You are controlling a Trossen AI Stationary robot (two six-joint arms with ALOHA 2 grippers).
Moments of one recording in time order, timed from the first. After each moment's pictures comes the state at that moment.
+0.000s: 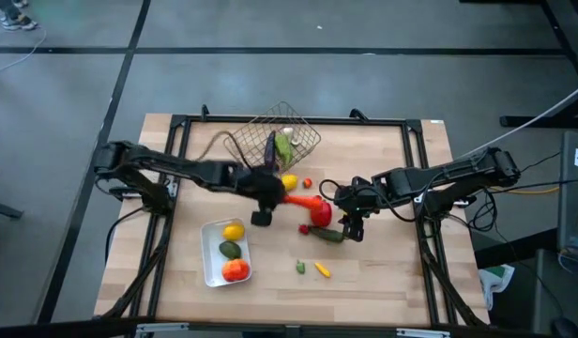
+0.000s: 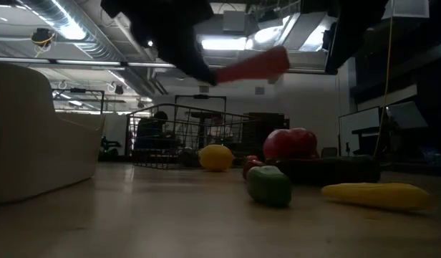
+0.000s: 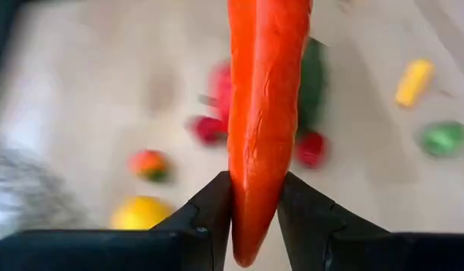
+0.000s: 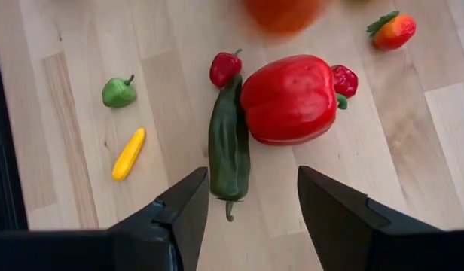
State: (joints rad) left arm -0.01 1.52 1.03 -0.25 -0.07 0.18; right arm 0.22 1.39 1.19 -0.91 0.03 0.47
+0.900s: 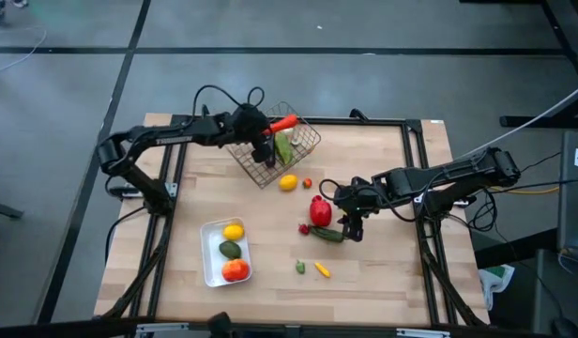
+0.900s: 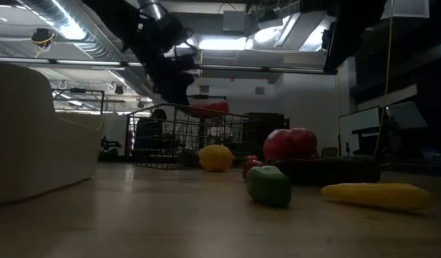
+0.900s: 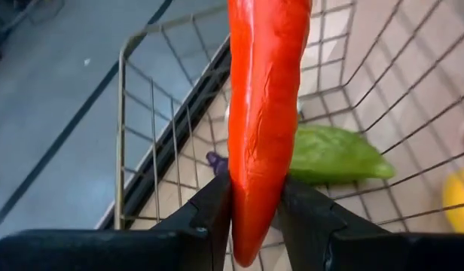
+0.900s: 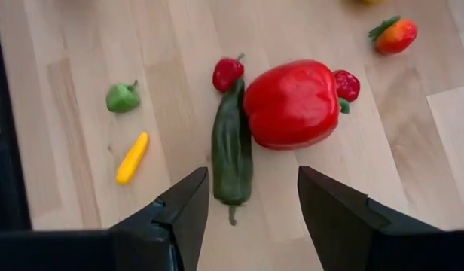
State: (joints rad) left arm 0.53 1.54 1.03 -0.28 -0.20 0.14; right arm 0.22 1.39 1.19 -0.90 0.03 0.48
